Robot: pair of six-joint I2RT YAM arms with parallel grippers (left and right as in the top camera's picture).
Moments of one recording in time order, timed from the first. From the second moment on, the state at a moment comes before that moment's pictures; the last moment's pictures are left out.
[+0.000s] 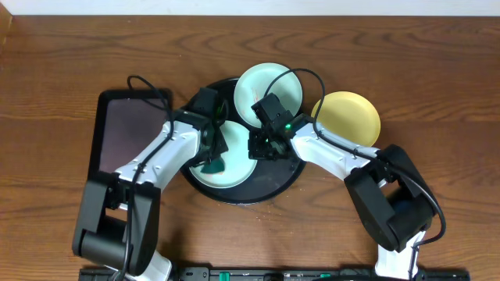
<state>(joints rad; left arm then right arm) -0.31 1.73 1.04 -0.75 -0.03 -0.73 0.66 2.00 1.25 -0.44 -0.25 0.67</state>
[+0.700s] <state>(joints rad) -0.31 1.77 1.04 -0.60 0.17 -0.58 0.65 2.00 1.25 -0.44 -0.25 0.67</state>
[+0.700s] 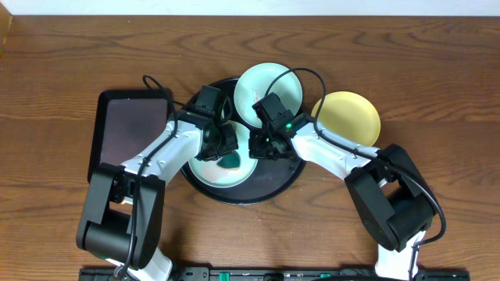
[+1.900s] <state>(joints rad) -0.31 1.77 1.07 -0.60 0.05 -0.48 0.65 2.00 1.25 -0.43 -0.27 0.67</state>
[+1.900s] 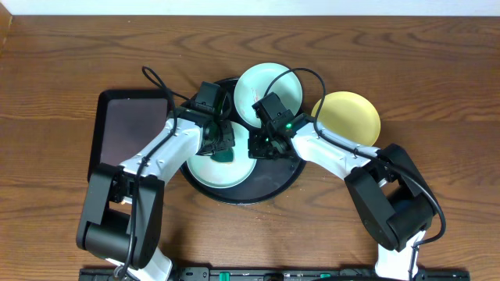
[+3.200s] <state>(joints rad) -0.31 1.76 1.14 -0.79 -0.22 -0.57 0.64 2.00 1.25 -0.43 -0.30 0.67</state>
